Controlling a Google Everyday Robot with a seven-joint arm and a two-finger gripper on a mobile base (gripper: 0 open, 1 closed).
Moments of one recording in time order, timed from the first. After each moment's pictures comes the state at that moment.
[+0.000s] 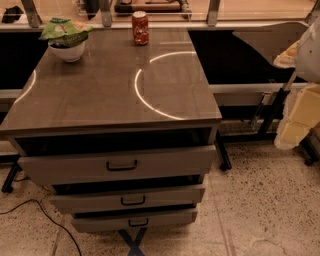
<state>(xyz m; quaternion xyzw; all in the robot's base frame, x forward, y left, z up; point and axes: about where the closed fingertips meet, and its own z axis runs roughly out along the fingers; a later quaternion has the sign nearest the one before) 0.438 -0.217 0.976 -0.60 0.78 -0.03 0.16</state>
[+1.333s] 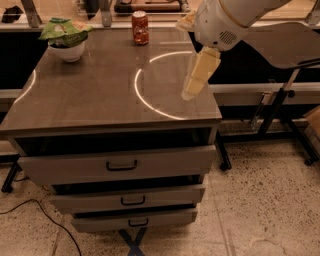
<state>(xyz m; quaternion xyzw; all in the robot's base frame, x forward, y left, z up) 0.564 -0.053 0.987 -0.71 0.62 0.05 0.32</state>
